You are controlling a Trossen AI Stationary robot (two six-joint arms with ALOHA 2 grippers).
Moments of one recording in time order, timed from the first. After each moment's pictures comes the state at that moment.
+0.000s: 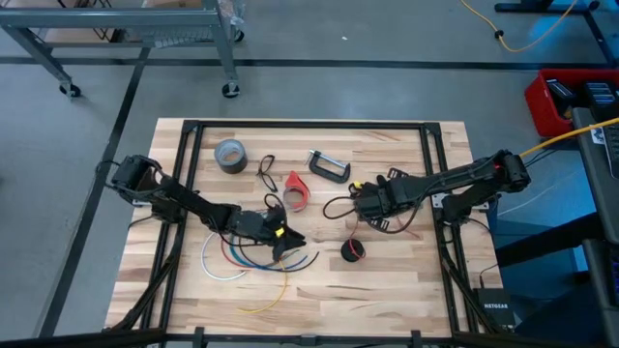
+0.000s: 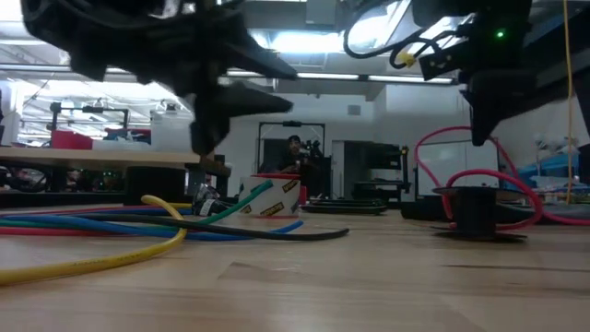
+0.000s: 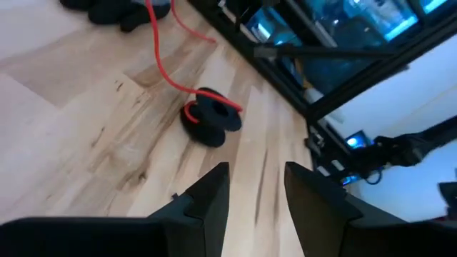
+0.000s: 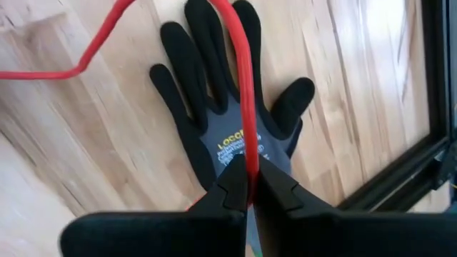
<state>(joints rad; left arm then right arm) -0.29 1.67 0.63 0.75 -0.18 -0.85 0.16 1.49 1.08 -1.23 0.38 0.57</state>
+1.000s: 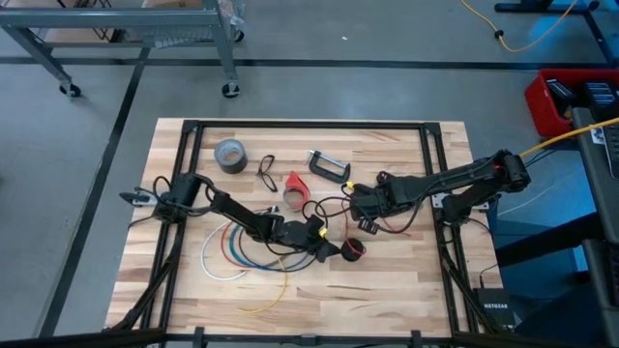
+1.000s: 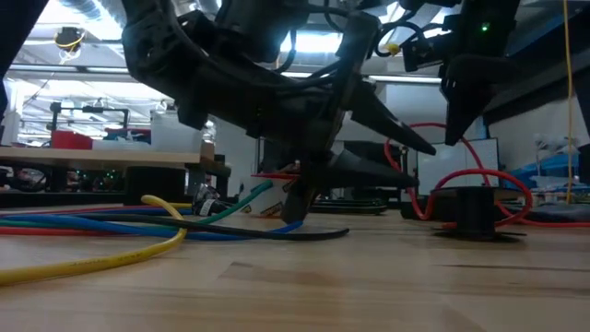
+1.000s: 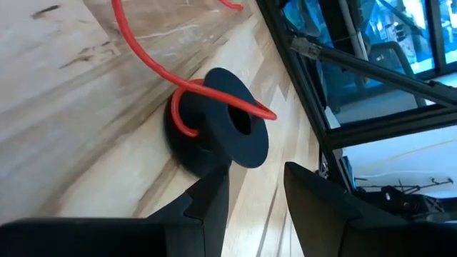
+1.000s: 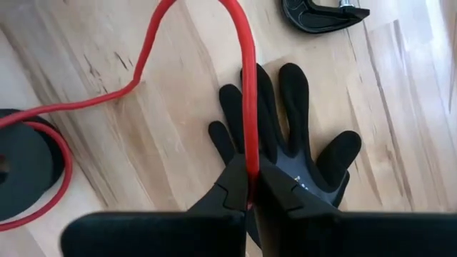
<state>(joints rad) -0.23 2.13 1.06 0.72 -0.10 -1.15 0.16 1.49 1.08 -1.04 0.34 0.51</state>
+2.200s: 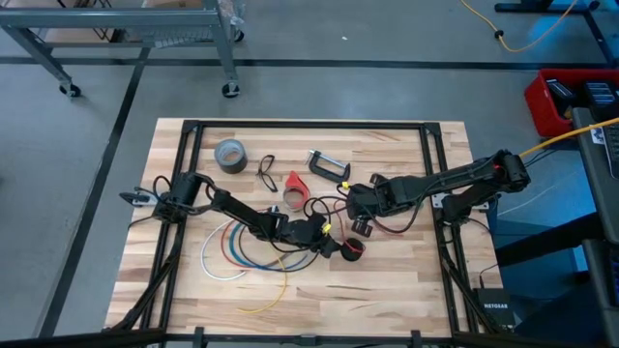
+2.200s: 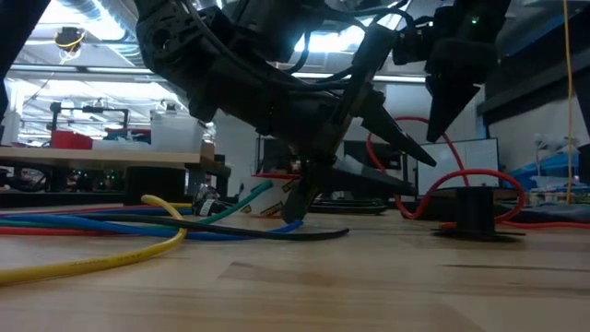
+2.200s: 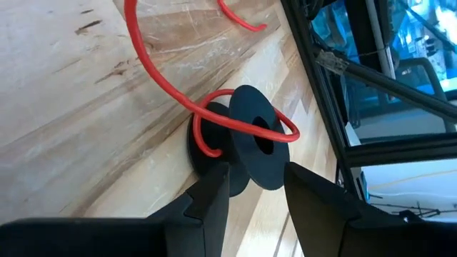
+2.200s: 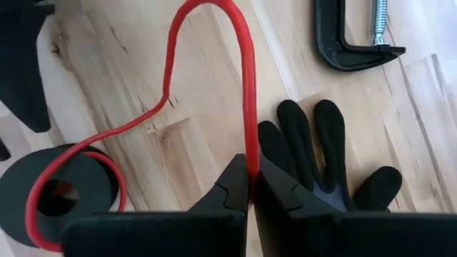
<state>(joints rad) -0.22 2.13 1.11 0.59 -0.13 -1.22 0.16 1.49 1.08 -0.91 0.29 0.49</state>
